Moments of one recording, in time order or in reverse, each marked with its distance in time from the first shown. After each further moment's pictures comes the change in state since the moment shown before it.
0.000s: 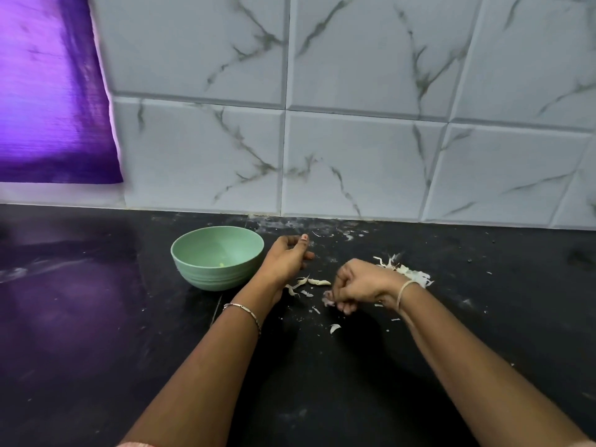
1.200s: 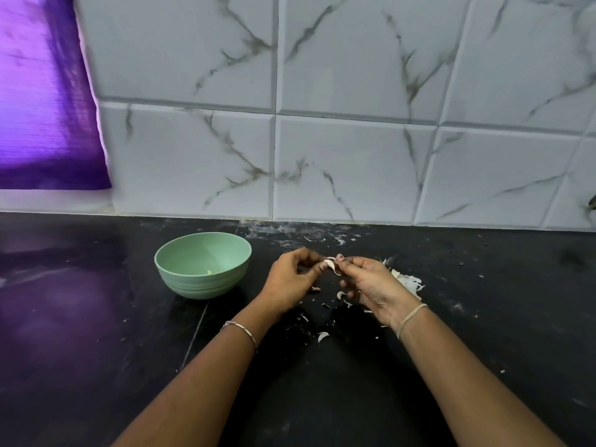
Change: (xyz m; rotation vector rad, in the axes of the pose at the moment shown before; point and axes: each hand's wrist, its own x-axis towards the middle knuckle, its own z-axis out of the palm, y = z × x) left_hand -0.013 -0.011 0.017 0.207 -0.138 0.267; right_hand 0.002 0.023 0.001 0.887 0.442 -0.083
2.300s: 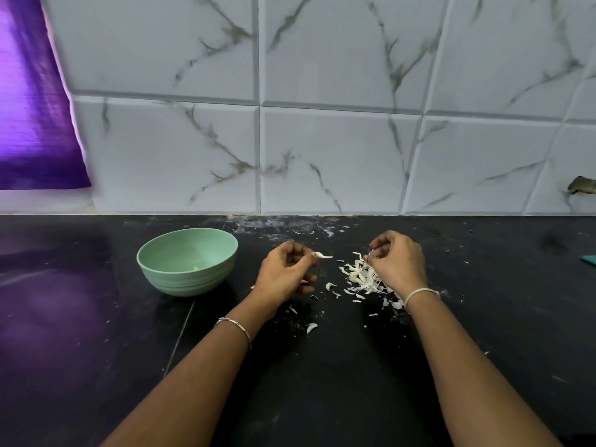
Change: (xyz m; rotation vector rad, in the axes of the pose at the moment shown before) left_hand -0.007 0.008 0.010 -0.274 0.005 -0.192; right_hand 0.013 -0.006 -0.061 -0.846 0.529 -0.353
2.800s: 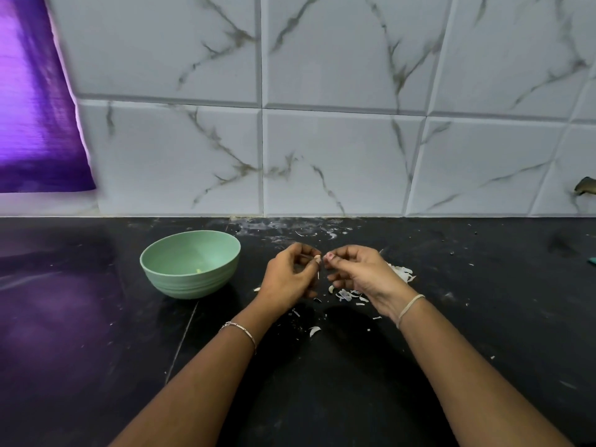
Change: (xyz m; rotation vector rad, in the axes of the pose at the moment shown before) left_hand 0.002 -0.006 0.002 0.173 0.019 0.160; right_hand -0.029 -0.039 0.019 0.814 -0.544 0.176
